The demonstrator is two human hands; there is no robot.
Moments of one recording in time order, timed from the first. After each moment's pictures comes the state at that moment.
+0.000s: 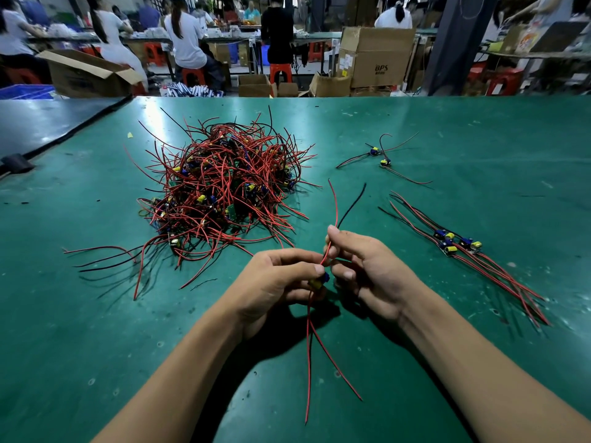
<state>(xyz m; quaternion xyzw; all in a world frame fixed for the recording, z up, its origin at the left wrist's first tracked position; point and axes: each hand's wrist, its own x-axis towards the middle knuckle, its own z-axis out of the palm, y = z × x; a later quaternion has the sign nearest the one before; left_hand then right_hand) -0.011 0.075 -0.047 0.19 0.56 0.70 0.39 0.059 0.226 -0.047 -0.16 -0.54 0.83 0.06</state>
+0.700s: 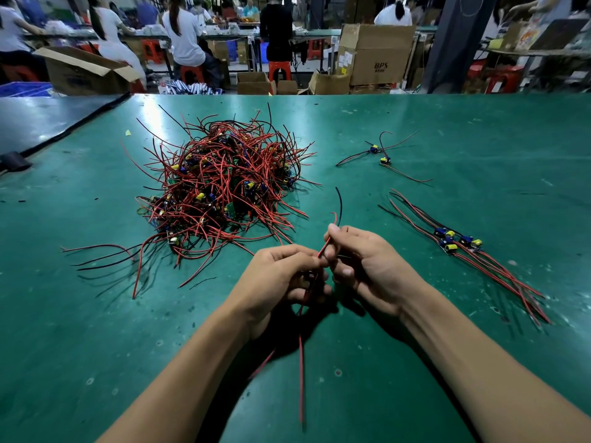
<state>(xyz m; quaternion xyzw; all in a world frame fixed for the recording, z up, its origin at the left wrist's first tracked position) -0.004 0.080 -0.042 0.17 0.60 0.70 0.36 0.058 0.226 -0.045 -0.15 -0.53 0.83 0.08</state>
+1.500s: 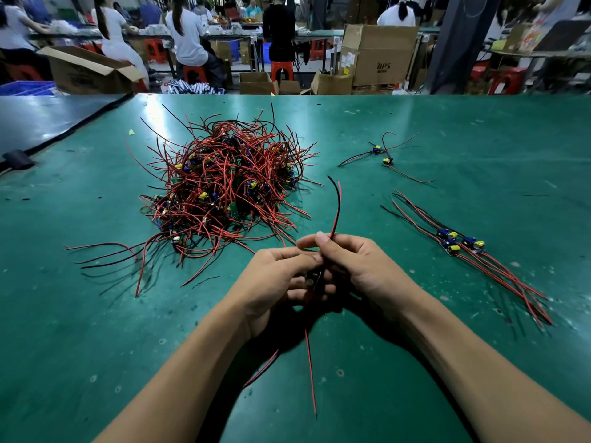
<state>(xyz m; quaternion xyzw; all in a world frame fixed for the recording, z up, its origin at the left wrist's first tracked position) -0.006 0.080 -0.044 0.13 0.59 0.70 0.38 0.066 0.211 -0.048 -0.11 -0.57 0.82 0.03</state>
